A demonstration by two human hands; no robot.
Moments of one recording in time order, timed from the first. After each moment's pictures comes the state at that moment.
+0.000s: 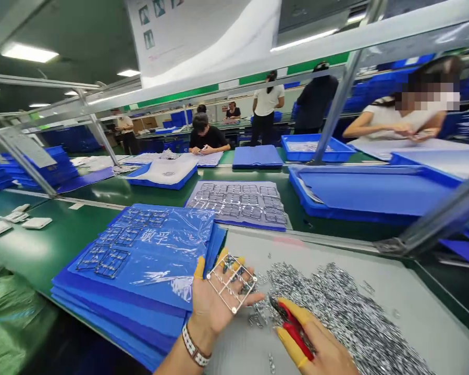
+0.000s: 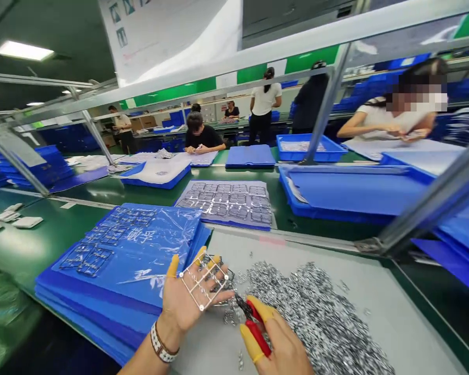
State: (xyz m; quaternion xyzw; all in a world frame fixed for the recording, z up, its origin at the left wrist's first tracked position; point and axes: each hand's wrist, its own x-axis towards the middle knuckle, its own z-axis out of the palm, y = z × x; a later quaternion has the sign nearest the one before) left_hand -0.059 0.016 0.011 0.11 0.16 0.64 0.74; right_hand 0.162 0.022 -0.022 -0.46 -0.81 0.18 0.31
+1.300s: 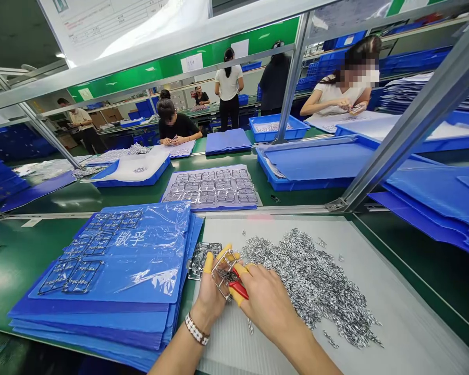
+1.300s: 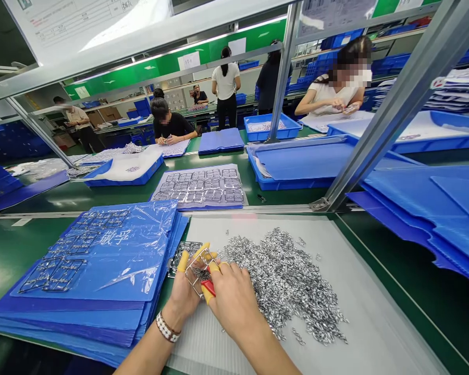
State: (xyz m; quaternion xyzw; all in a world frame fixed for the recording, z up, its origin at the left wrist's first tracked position) left_hand -0.019 0.029 -0.028 0.13 0.33 0.60 0.72; right_hand 0.114 0.027 0.015 -0.50 -0.86 0.06 0.11
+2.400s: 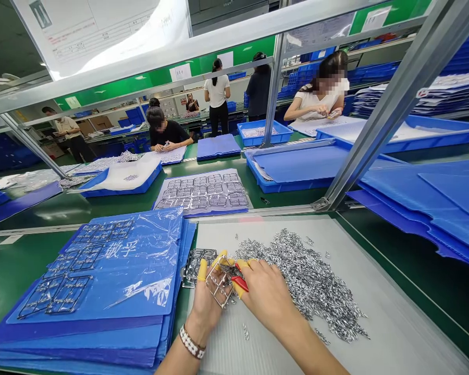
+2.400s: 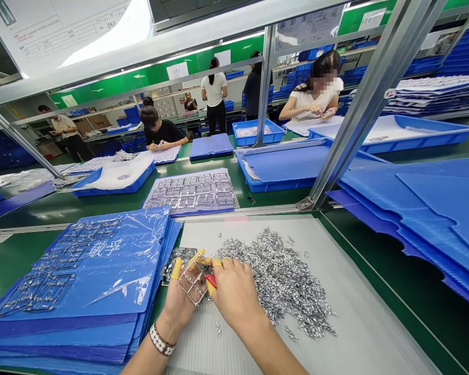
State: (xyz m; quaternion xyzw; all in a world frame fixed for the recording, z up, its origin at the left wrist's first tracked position) left_hand -0.019 0.029 -0.031 0.12 0.32 0.58 0.74; right_hand 0.125 0.043 0.012 -0.56 -0.82 0.03 0.10
